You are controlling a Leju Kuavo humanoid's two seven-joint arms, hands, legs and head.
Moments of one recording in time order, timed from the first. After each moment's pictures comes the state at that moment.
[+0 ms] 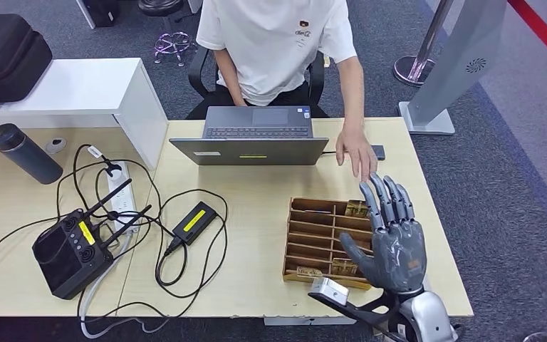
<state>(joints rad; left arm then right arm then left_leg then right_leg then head) -0.06 -0.08 -0.65 -0.17 0.28 0.45 0.10 0.01 -0.16 0.49 -1.69 1.25 -0.63 -0.11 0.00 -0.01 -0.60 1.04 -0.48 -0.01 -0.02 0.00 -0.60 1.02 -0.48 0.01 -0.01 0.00</state>
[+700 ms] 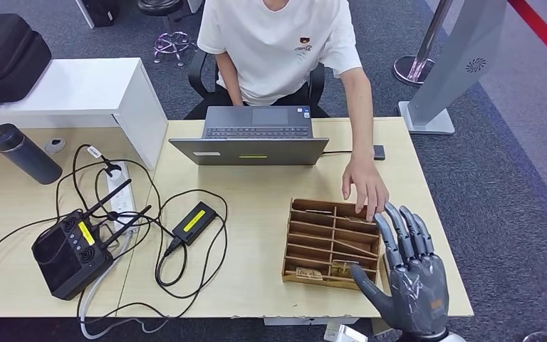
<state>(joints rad) -0.06 -0.08 -0.65 -0.17 0.32 0.45 0.10 0.21 -0.30 0.53 -1.91 1.26 -0.65 -0.01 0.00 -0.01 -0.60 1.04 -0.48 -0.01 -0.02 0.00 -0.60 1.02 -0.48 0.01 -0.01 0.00</state>
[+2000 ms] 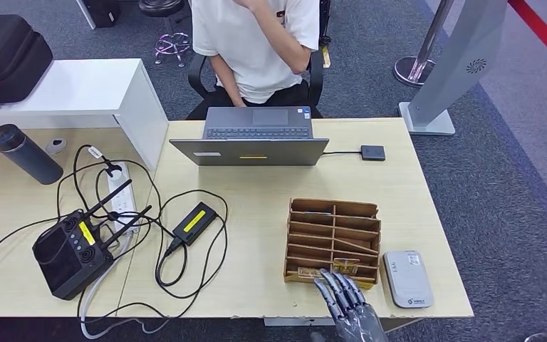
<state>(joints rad) -0.06 -0.08 -0.65 -0.17 0.35 0.45 0.10 0.27 -0.17 0.62 -1.47 1.11 -0.70 -0.29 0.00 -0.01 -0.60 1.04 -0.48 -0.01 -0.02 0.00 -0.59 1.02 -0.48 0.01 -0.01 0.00</state>
